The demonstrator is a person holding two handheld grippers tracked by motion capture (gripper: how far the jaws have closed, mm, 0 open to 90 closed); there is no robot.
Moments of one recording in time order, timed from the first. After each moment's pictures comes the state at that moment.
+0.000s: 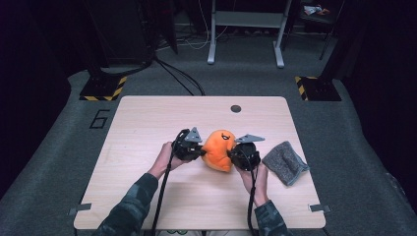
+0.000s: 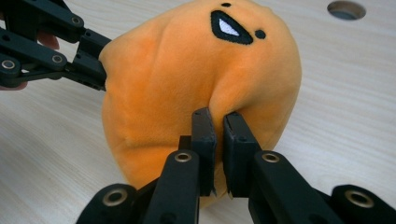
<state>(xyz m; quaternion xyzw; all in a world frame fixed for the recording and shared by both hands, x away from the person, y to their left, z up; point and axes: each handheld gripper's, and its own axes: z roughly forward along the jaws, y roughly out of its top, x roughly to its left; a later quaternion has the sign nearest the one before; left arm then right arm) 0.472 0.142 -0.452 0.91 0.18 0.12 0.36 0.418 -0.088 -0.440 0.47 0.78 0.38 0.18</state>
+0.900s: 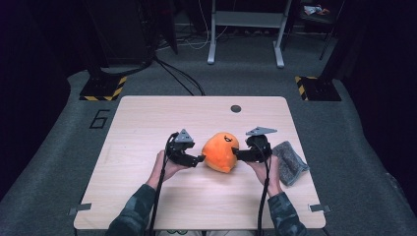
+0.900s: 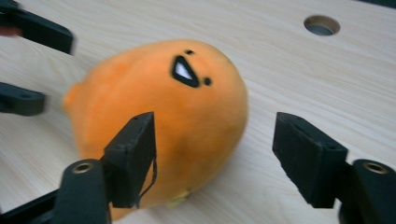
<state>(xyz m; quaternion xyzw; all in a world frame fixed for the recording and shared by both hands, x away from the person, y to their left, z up) 0.450 0.159 -0.457 0.85 0.31 0.12 0.42 0.447 -0.128 -0.432 0.44 0.79 0.38 0.17</state>
